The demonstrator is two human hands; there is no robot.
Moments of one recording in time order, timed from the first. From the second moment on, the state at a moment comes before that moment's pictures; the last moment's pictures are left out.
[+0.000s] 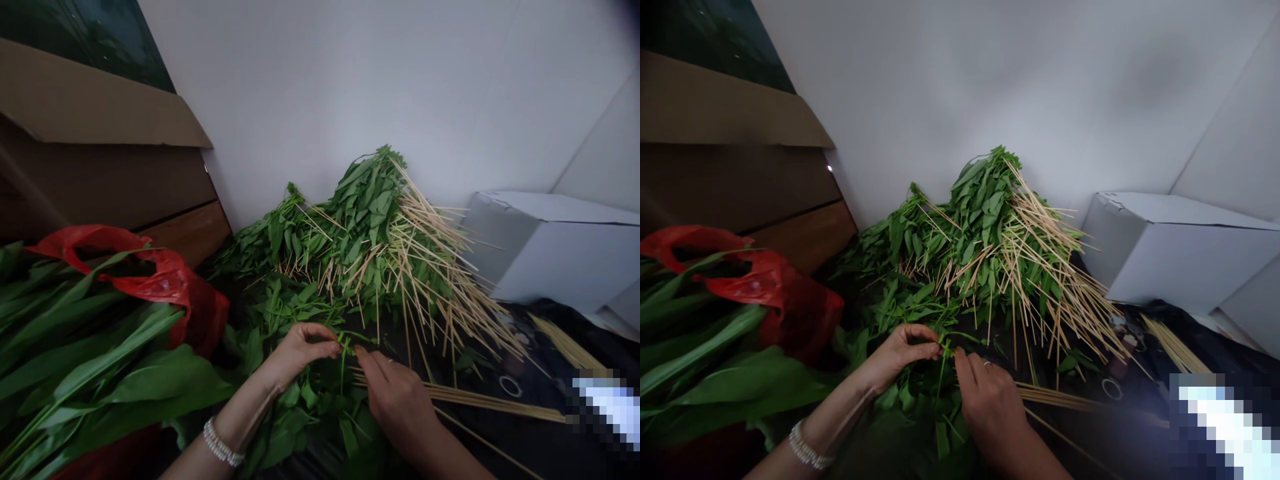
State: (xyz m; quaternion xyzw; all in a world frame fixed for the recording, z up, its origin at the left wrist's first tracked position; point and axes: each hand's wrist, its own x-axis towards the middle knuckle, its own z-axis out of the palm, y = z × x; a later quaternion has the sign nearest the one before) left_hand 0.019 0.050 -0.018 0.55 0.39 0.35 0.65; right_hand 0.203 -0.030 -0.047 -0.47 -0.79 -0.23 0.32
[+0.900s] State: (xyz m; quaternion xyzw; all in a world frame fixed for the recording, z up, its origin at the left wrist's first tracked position) left_hand 0.009 0.062 -0.016 0.68 0.38 0.39 0.48; right_hand 0.186 -0.045 -0.036 -0.36 -0.86 -0.18 0.31
